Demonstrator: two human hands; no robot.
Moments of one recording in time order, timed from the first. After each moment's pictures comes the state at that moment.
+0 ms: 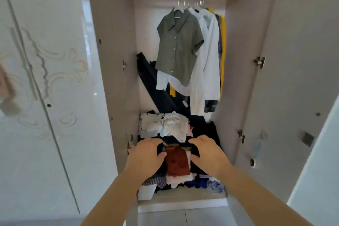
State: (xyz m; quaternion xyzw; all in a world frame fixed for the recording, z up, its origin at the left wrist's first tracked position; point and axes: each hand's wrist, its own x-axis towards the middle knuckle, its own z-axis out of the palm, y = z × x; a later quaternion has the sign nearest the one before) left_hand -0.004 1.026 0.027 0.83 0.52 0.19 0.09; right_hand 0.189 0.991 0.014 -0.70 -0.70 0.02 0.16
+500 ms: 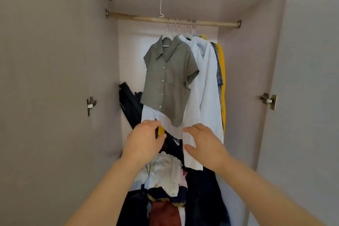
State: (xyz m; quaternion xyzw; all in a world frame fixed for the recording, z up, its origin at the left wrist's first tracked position) left_hand 0.112 1.250 0.133 0.81 0.46 0.35 0.06; right_hand 0.285 1.204 0.120 -0.66 -0.71 -0.07 0.24
